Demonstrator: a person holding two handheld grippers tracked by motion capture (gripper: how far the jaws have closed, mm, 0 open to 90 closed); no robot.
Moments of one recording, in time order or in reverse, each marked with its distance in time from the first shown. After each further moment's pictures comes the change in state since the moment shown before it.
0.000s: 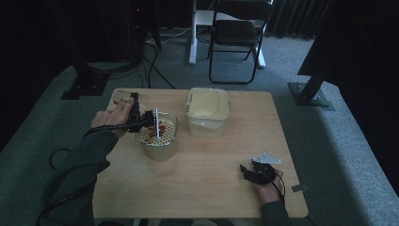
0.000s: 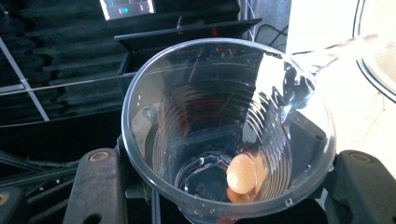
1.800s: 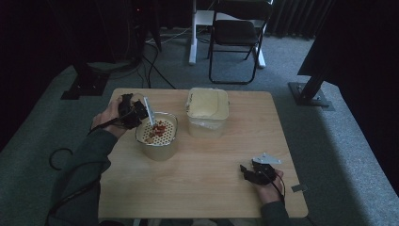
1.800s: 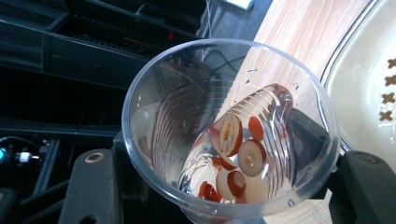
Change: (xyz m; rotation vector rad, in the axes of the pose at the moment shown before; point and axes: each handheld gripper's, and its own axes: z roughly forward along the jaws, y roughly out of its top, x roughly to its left) left arm 0.006 -0.017 0.020 -0.047 -0.234 -0.420; right arm 0.000 -0.001 -0.001 0.001 -0.002 0.001
